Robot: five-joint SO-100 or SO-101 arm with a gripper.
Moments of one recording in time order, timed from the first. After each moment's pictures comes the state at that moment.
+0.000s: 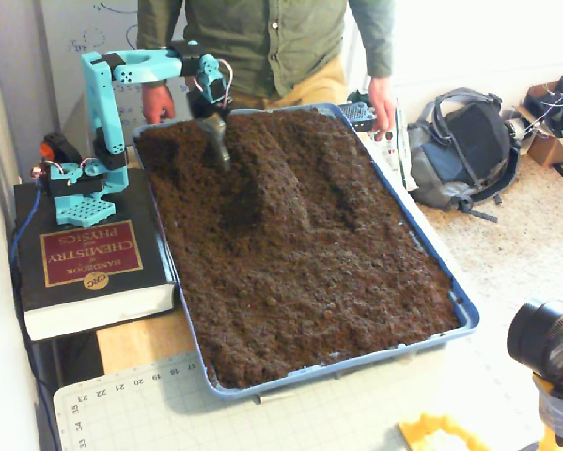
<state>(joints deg) -19.6 93.0 106.3 63.4 12.4</state>
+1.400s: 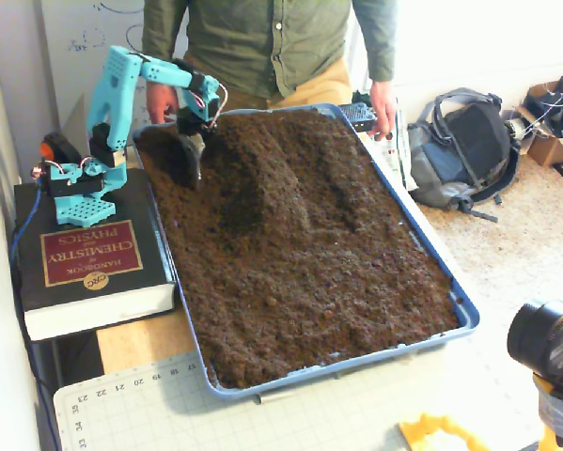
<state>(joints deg) -28.1 65.8 99.2 54.1 25.1</state>
